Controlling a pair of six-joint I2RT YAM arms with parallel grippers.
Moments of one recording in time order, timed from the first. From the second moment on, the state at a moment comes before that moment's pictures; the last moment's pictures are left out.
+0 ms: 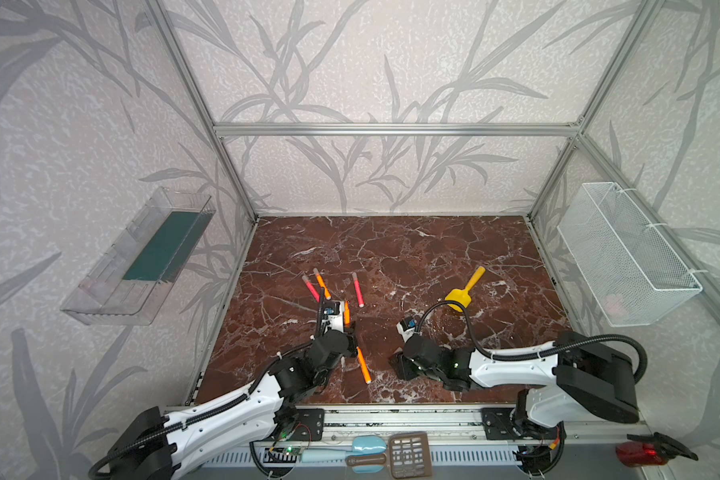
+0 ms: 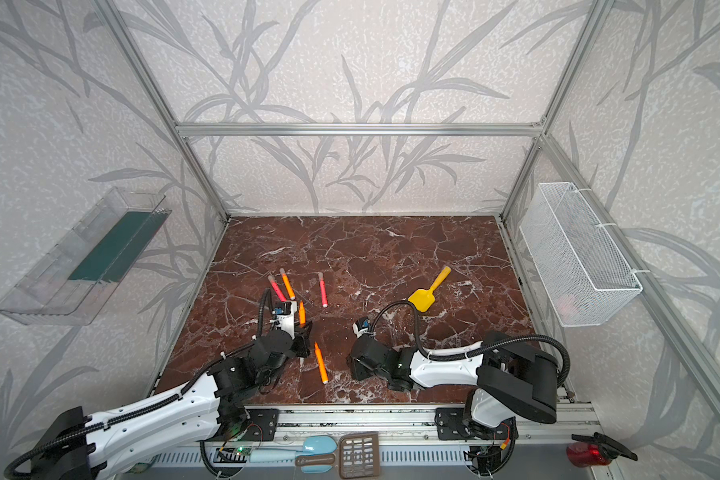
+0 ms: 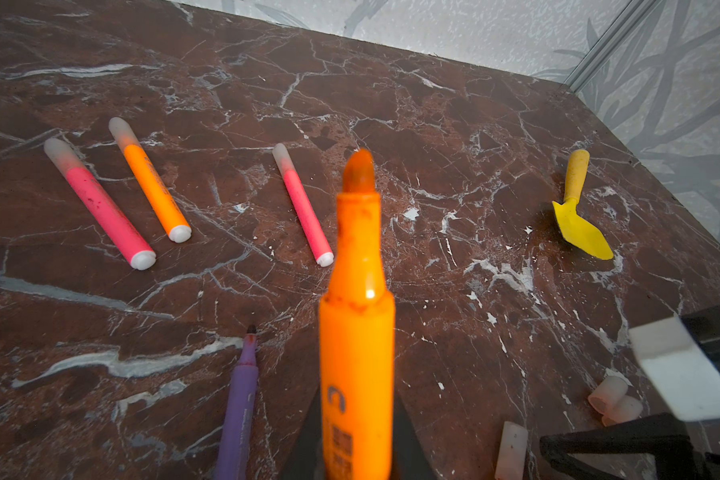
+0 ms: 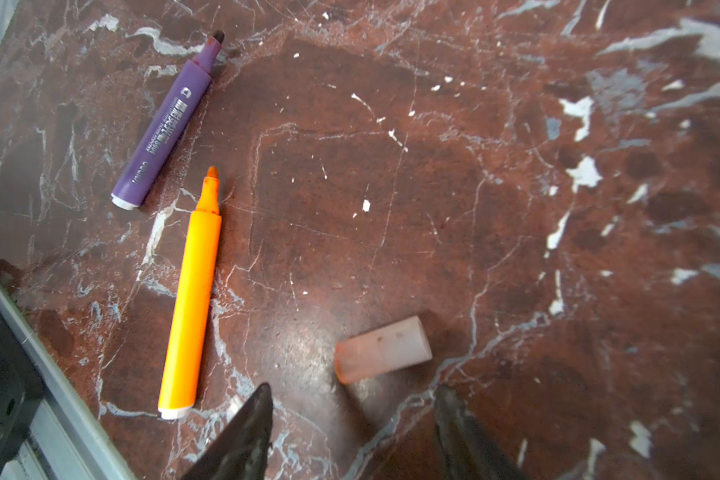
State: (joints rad) left arm -0.91 0.78 0.28 -0.05 -0.49 -0.60; right arm 1.18 1.51 0.58 0.08 0.16 0.77
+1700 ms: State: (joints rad) left arm -0.91 0.72 0.27 -0.07 -0.51 -0.60; right arm 1.18 1.83 0.98 -0.20 0.34 0.66
